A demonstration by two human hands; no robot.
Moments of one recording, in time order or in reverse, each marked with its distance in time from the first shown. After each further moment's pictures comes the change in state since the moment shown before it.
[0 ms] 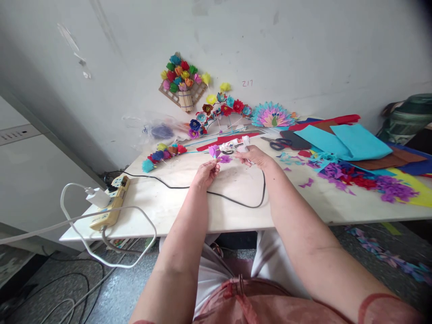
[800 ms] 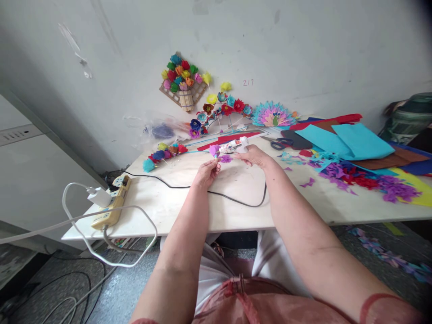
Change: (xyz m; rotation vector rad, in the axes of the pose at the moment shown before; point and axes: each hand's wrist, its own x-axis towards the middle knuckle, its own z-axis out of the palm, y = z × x) left_hand 0.001 -0.002 -0.001 0.032 0.004 0.021; right_hand -0.003 -0.006 0.004 -0.152 0.029 -0.018
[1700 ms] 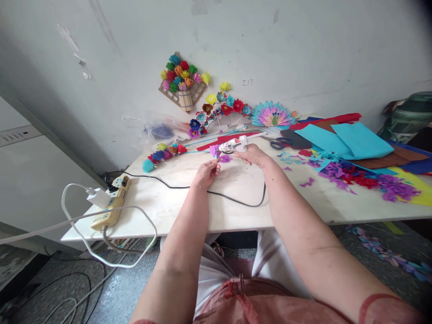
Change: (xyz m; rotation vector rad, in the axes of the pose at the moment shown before) left_hand 0.000 0.000 -0.001 0.004 -0.019 -0.010; right_hand 0.000 -0.003 0.002 -0.059 0.095 0.037
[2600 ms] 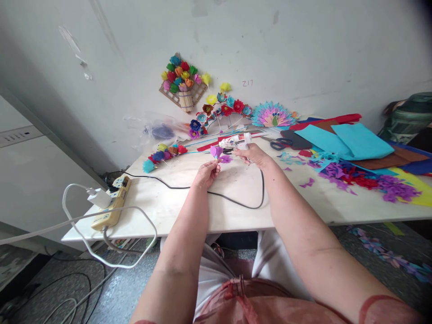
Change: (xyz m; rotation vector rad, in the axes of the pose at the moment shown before) left_hand 0.000 0.000 0.000 0.002 0.015 -0.002; right_hand 0.000 -0.001 0.001 0.279 -0.070 -0.050
